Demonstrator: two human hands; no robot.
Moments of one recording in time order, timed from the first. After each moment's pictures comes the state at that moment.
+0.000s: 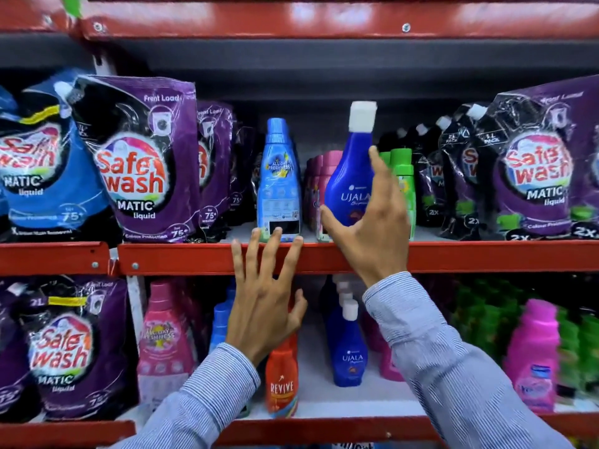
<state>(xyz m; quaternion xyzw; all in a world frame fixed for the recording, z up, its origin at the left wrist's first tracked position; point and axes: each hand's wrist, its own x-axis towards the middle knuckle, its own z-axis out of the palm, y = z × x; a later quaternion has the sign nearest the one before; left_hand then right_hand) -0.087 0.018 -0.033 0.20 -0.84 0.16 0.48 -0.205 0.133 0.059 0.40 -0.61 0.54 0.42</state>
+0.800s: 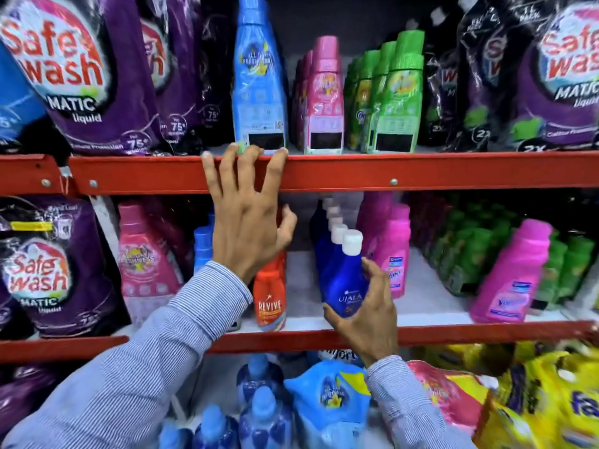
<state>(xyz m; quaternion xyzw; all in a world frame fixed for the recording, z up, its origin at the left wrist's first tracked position) -0.096 0.027 -0.032 0.24 -0.82 0.18 0.49 -0.222 0.162 -0.189 0.37 -0.75 0.50 0.21</state>
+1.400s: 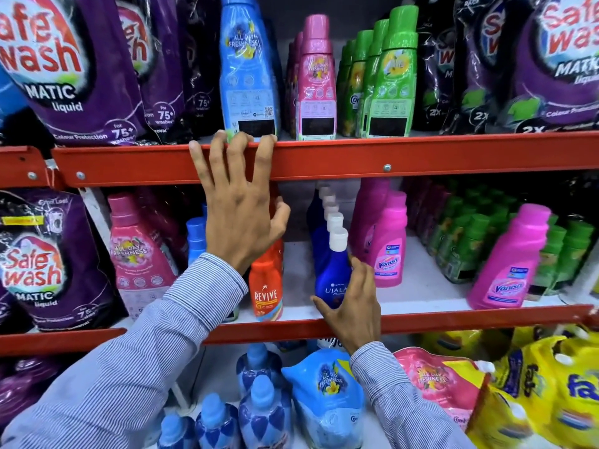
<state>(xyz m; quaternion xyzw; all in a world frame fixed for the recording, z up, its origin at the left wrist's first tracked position) -0.100 0.027 -0.034 0.26 -0.82 0.19 0.47 -0.228 0.142 -0.214 0.35 -0.81 0.44 0.18</state>
